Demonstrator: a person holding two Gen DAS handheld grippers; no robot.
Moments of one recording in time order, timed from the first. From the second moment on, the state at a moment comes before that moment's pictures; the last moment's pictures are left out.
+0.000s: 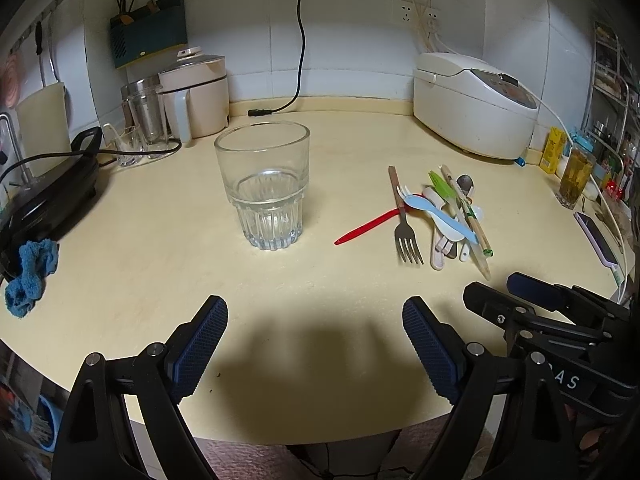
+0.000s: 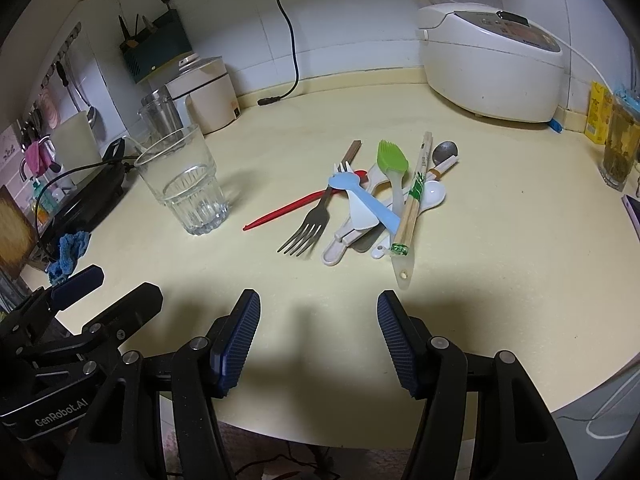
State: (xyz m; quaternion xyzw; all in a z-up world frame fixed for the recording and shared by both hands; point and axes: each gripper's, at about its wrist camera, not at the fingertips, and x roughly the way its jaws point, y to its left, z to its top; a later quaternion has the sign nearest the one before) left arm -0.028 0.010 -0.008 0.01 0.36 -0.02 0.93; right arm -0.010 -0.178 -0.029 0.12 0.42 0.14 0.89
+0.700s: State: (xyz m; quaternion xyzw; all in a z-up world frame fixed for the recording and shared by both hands) left arm -0.024 0.012 -0.017 0.01 0.37 -0.01 0.93; right arm -0.007 -0.177 -0.040 0.12 0.43 0.14 0.88
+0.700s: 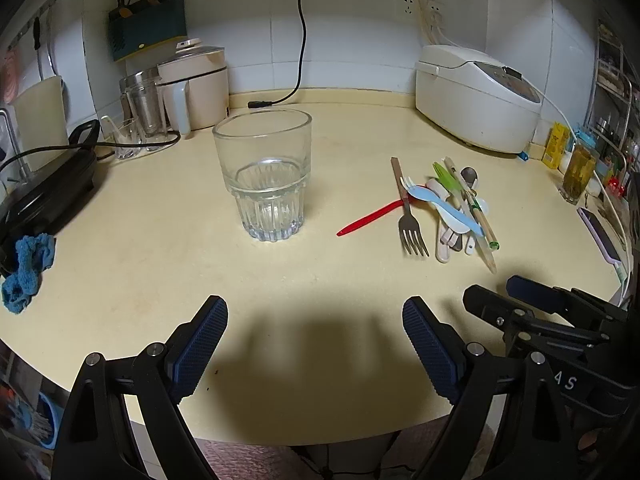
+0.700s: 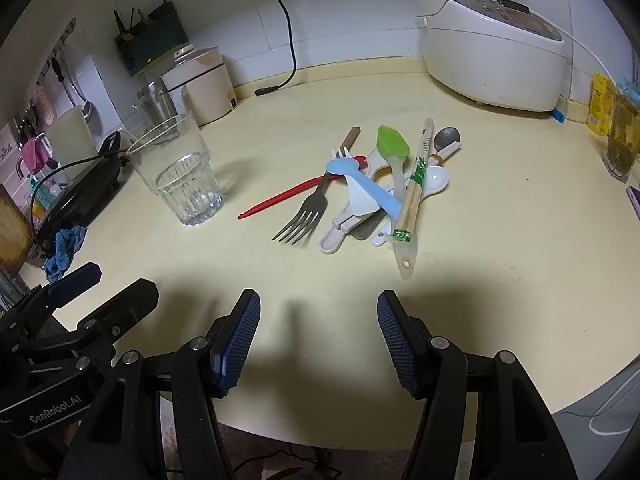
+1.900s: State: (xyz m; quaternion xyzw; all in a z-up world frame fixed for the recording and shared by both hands) left arm -0.024 0.009 -0.021 0.02 0.37 -0.02 0.93; right arm -0.006 -0.179 -0.048 0.13 0.44 0.14 0.88
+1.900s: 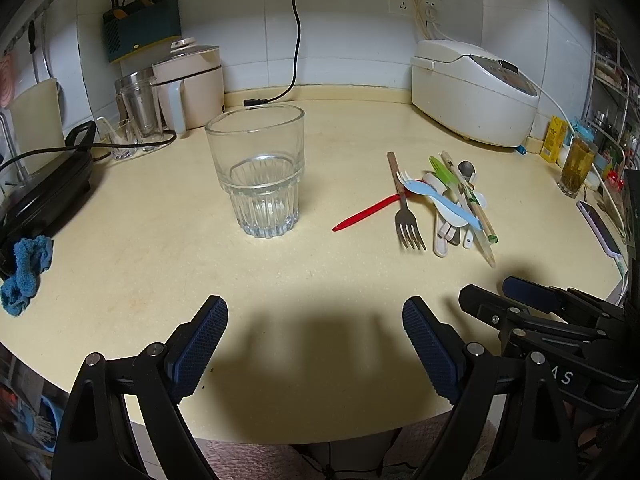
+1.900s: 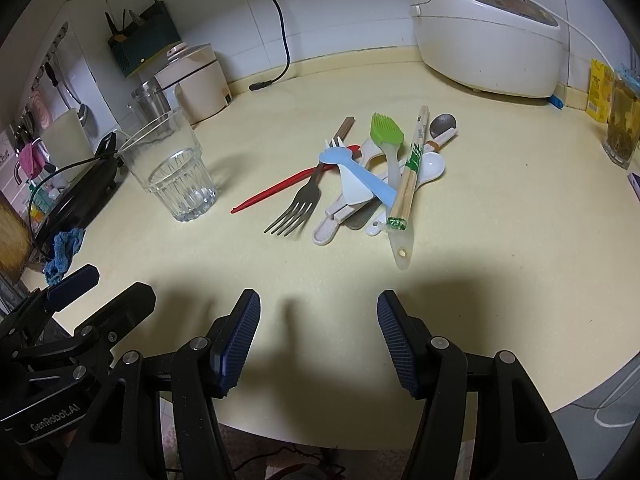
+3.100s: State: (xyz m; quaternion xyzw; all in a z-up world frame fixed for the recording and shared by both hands) left arm 0.080 0.106 -0.003 0.02 0.32 -0.28 0.90; right arm 0.004 -0.185 -0.051 0.13 0.44 0.13 0.88
